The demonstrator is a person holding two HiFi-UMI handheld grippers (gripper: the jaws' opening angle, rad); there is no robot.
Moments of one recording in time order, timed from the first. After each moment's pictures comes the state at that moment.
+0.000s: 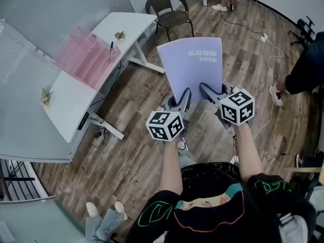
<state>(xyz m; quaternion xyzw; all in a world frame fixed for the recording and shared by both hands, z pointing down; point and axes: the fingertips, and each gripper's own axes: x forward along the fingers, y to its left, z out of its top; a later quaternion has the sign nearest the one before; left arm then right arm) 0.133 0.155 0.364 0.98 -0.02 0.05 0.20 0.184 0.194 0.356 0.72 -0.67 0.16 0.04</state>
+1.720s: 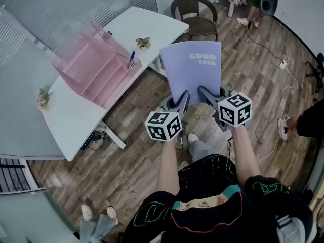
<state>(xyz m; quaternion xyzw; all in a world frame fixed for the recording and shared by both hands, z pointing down) 0.201 -0.103 0.396 0.97 -0.09 0.05 0.24 0.258 -0.072 0.388 0.67 -0.72 0.19 0.06</state>
